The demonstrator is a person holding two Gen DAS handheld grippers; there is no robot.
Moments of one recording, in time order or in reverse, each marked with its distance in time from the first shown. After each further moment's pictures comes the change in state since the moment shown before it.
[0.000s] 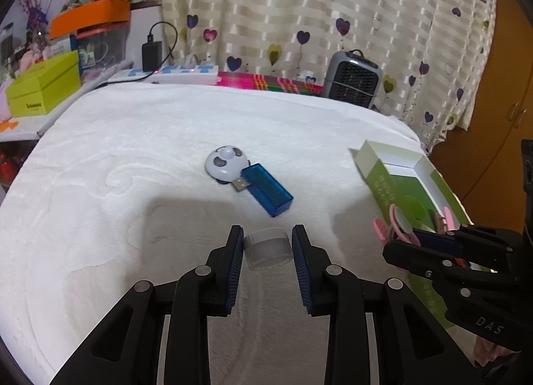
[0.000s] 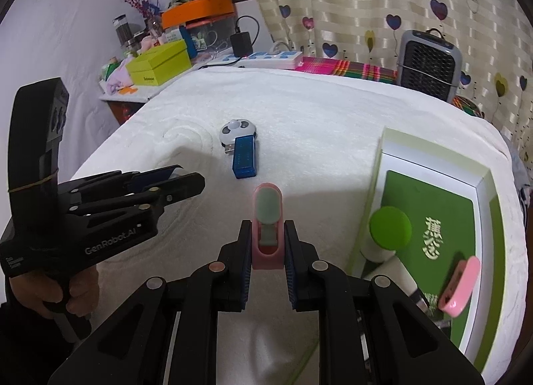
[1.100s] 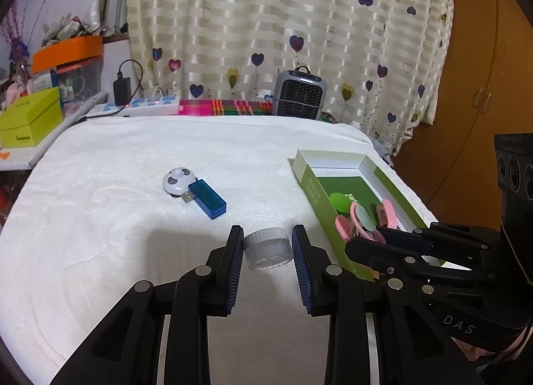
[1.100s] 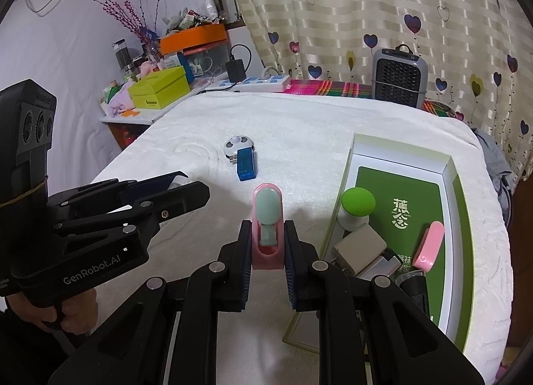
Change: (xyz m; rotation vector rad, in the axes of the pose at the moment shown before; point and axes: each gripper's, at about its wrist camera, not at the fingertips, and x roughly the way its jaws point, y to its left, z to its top) left arm -0.053 -0.049 -0.011 0.096 -0.077 -0.084; right arm -0.051 0.003 -0.023 0.040 -0.105 -0.026
